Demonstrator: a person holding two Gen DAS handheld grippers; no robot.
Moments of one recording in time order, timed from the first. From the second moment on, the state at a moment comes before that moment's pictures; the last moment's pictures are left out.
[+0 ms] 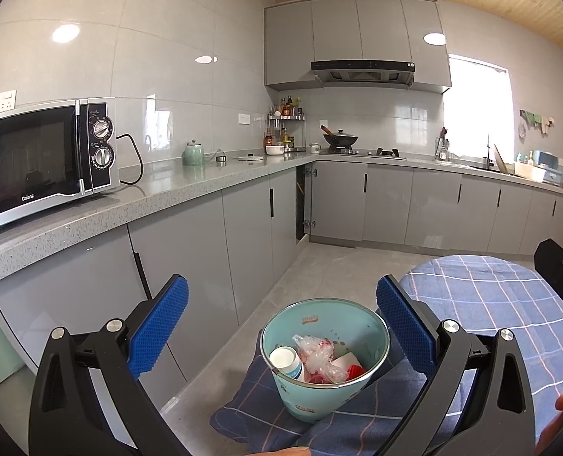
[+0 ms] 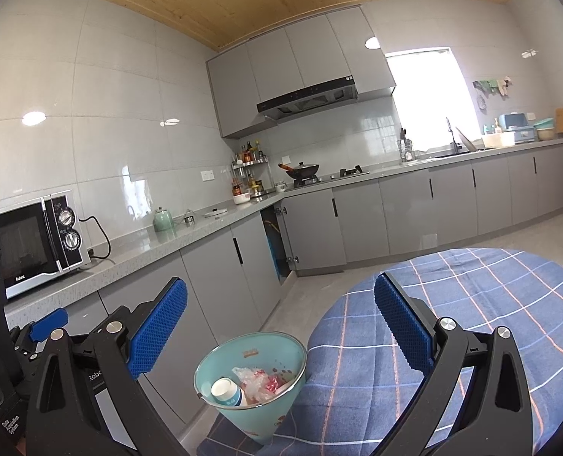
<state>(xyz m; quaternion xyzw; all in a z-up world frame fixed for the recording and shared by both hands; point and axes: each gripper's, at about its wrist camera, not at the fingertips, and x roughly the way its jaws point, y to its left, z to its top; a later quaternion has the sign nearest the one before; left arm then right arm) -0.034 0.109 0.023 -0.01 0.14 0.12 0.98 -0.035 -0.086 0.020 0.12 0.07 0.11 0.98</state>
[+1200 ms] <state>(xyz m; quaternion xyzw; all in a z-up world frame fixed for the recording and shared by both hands) -0.031 0.109 0.023 -0.01 0.14 0.12 0.98 -0.035 -0.090 0.022 0.12 0.07 0.11 0.98</state>
